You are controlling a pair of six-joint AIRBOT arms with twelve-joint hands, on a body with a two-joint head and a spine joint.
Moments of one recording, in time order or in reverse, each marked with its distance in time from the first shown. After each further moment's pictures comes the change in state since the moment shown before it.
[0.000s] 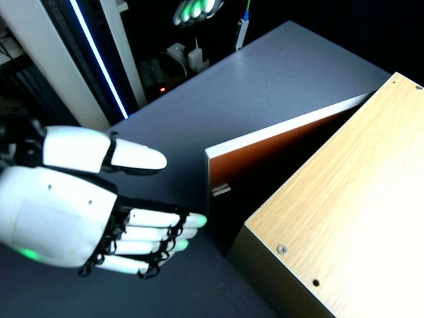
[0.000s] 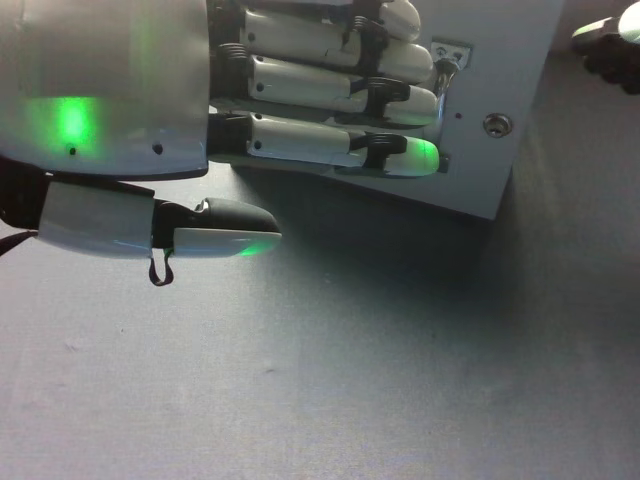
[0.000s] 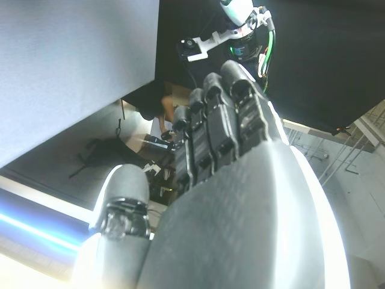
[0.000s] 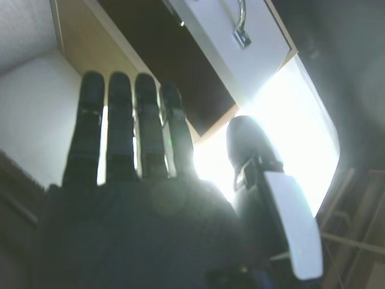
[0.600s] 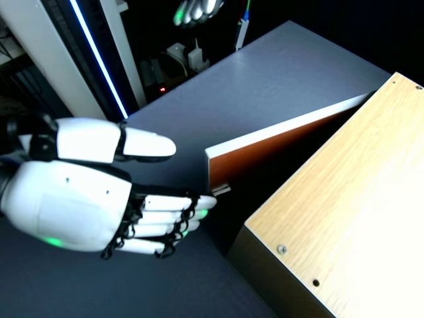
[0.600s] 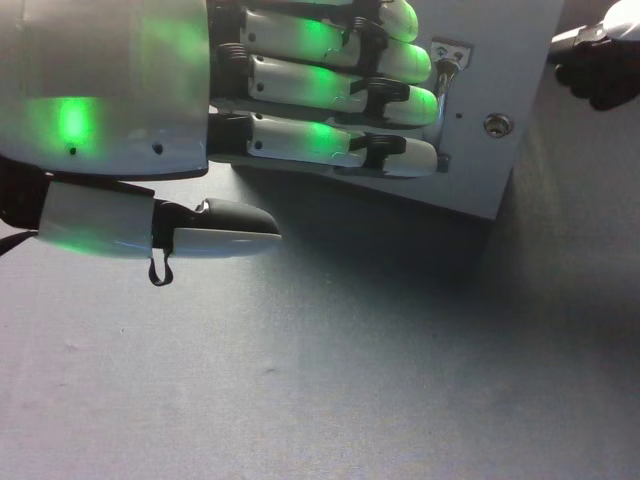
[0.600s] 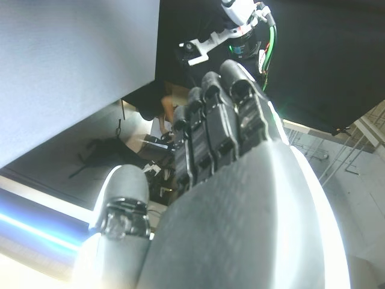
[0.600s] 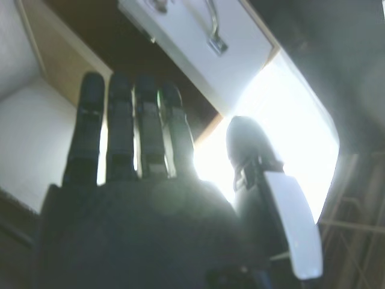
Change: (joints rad) left arm 0.000 0.000 0.000 0.000 0.000 0.000; right arm -0.027 -0.023 0.034 0.129 0.114 -0.002
